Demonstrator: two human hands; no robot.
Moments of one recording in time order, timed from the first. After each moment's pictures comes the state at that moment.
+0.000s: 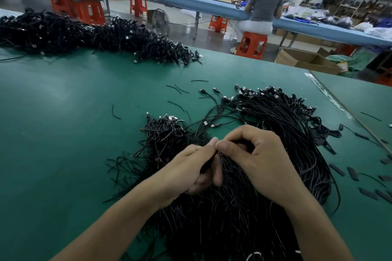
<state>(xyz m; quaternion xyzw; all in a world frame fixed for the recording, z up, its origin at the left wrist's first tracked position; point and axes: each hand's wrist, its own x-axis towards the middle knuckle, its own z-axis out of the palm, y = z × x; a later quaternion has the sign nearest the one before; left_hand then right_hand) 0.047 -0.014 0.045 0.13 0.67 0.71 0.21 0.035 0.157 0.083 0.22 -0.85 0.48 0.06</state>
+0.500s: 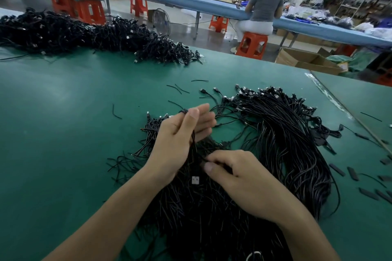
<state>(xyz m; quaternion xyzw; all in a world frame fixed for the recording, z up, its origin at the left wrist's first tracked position) 0.020 -0.015 0.045 0.07 0.55 0.83 -0.06 0.050 0.145 0.071 0.26 -0.88 0.38 -0.10</state>
